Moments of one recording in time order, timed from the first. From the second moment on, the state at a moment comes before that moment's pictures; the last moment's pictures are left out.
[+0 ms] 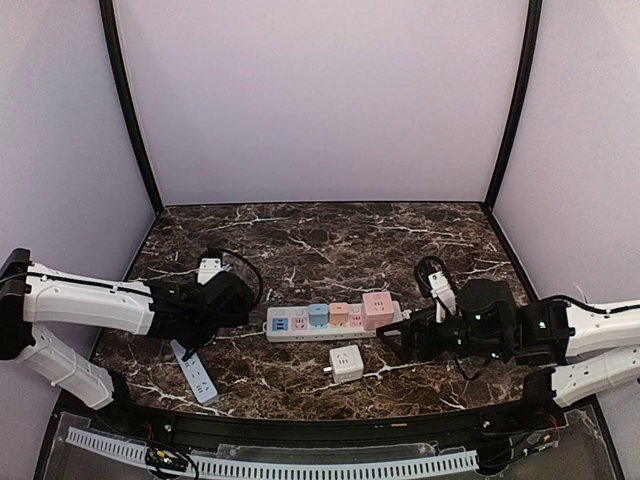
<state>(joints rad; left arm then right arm) -1.03 1.37 0.71 -0.34 -0.87 -0.75 1.22 0.91 0.54 -0.18 0.30 0.59</state>
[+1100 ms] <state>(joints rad) -0.34 1.43 0.59 -0.10 -0.28 -0.48 1.22 0.91 0.51 -0.12 0.27 0.60</state>
